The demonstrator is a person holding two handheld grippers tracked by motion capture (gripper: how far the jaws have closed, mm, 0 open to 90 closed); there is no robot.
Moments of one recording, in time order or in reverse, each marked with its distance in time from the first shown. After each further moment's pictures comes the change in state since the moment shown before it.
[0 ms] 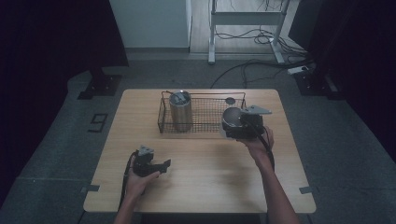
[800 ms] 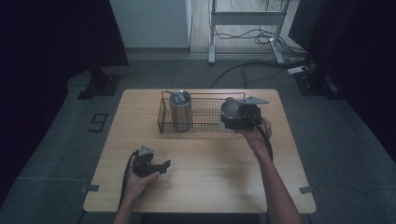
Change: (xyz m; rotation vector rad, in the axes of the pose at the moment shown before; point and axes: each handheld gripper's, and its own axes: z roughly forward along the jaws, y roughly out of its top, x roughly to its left) left arm 0.000 0.001 -0.002 -0.003 0.000 0.016; right arm -0.010 0.022 0.018 0.011 0.001 0.003
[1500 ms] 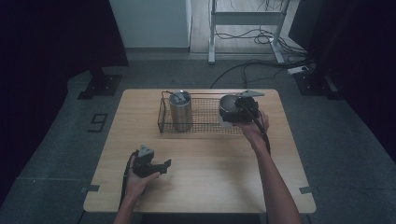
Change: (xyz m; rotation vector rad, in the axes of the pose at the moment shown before) left arm -0.006 0.002 -0.004 -0.028 -0.005 0.017; right arm -0.007 0.015 0.020 0.023 -0.015 0.001
